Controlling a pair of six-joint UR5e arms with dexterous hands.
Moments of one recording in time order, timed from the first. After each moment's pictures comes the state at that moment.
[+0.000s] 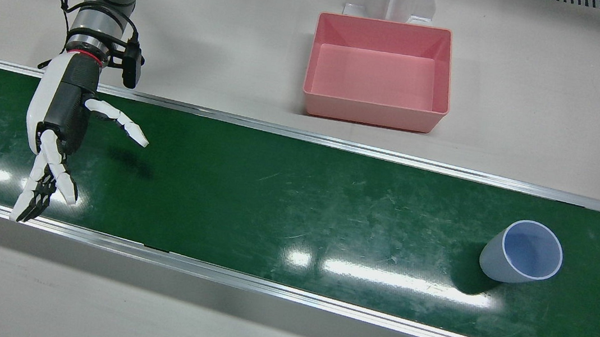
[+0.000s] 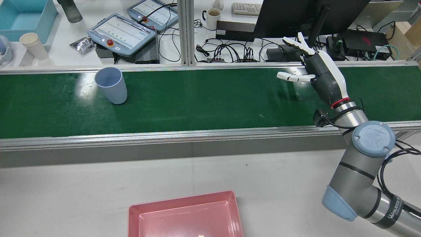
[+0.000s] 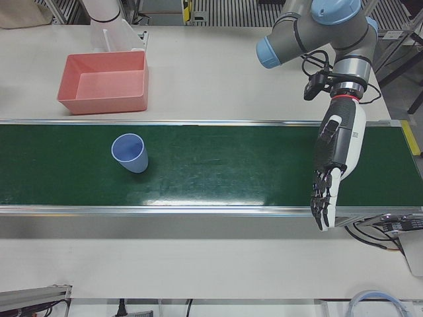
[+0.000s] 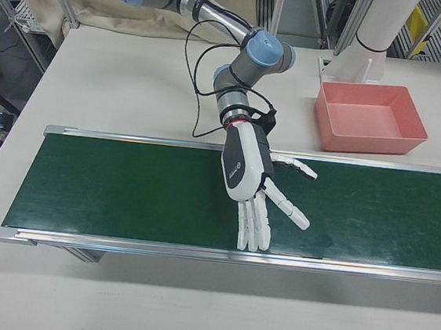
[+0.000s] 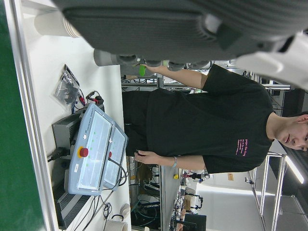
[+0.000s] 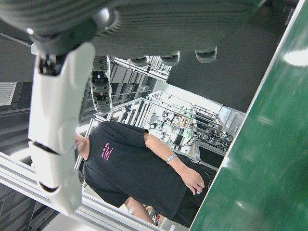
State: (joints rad) left arm -1.43 -1.76 -1.73 0.33 1.79 -0.01; right arm 0.77 -1.32 1.89 -3.41 -0.87 -0.57
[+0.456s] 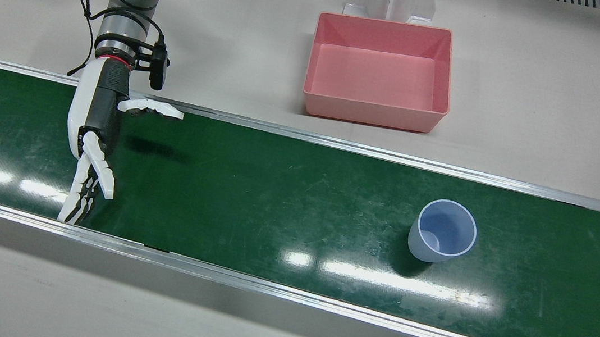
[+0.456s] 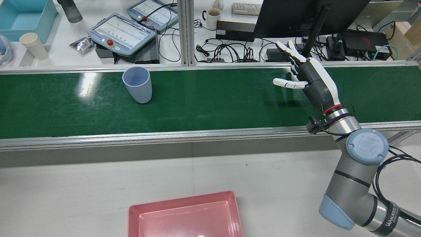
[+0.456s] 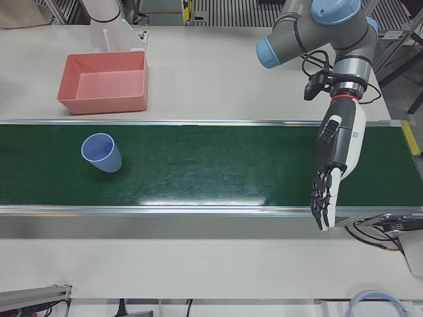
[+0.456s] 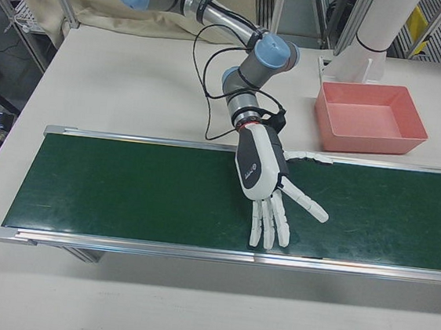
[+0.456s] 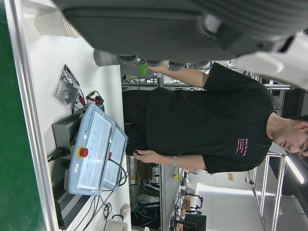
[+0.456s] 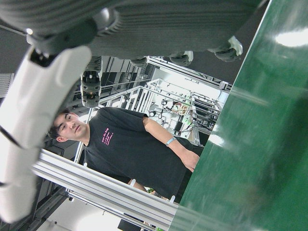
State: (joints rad) left arm -1.43 -1.76 -1.73 0.33 1.79 -0.01; right arm 0.72 -1.31 1.90 -3.40 -0.86 -0.56
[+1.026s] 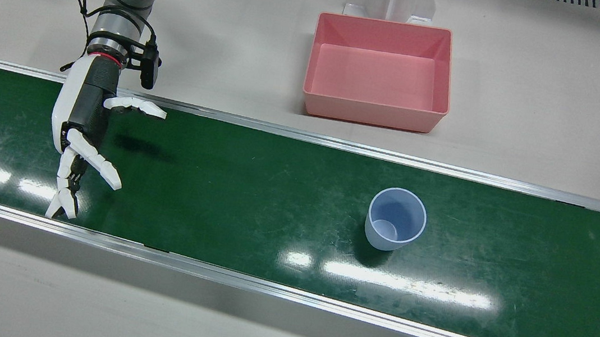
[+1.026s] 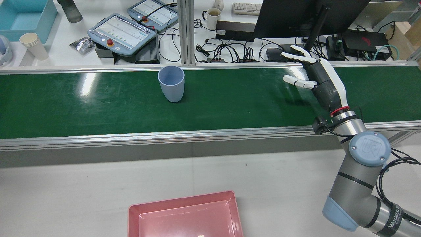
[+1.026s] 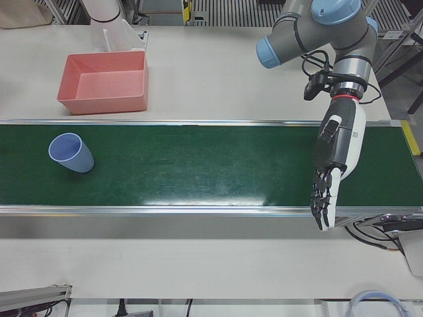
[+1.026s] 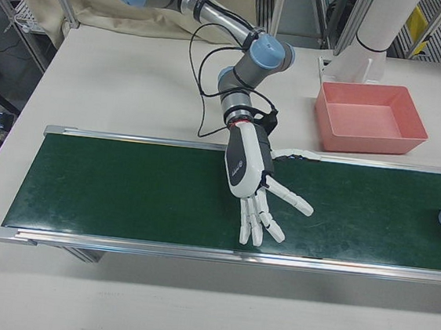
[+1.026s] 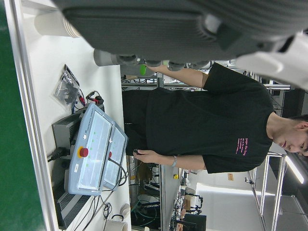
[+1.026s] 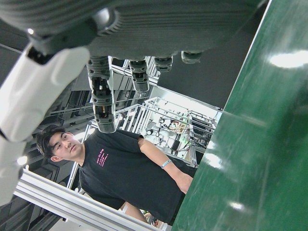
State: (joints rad) left arm -1.43 -1.76 -1.73 0.33 1.79 -0.01; right arm 0.72 -1.34 1.89 -3.40 -0.79 -0.55
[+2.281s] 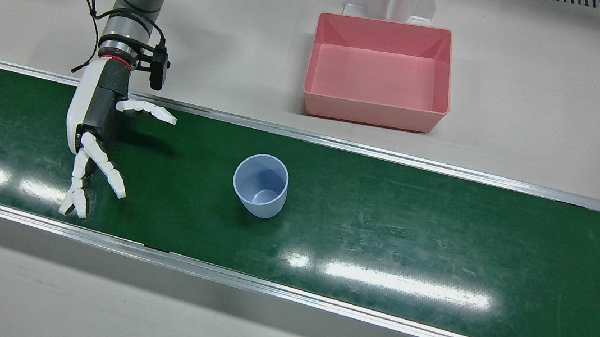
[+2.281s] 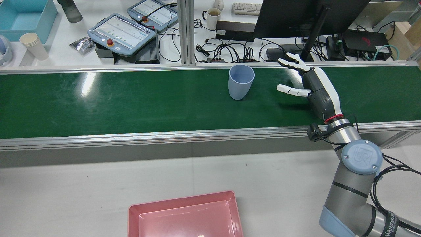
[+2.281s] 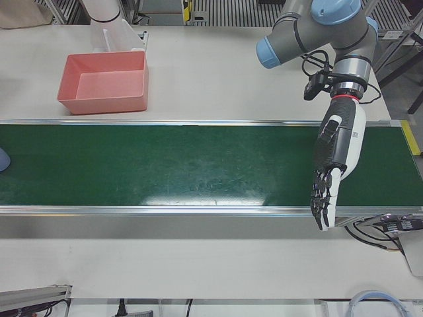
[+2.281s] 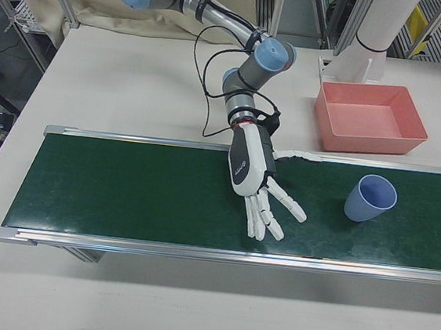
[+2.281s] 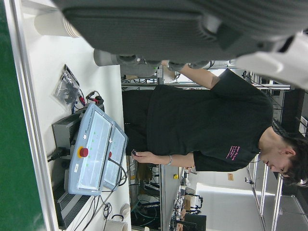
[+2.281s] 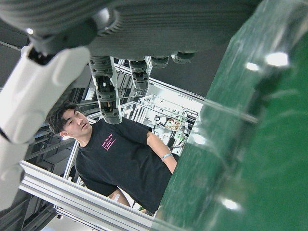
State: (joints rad) left arm -1.43 -1.76 -1.73 0.33 1.79 -0.01; right arm 0.67 -1.34 1.89 -3.40 -0.74 -0.56
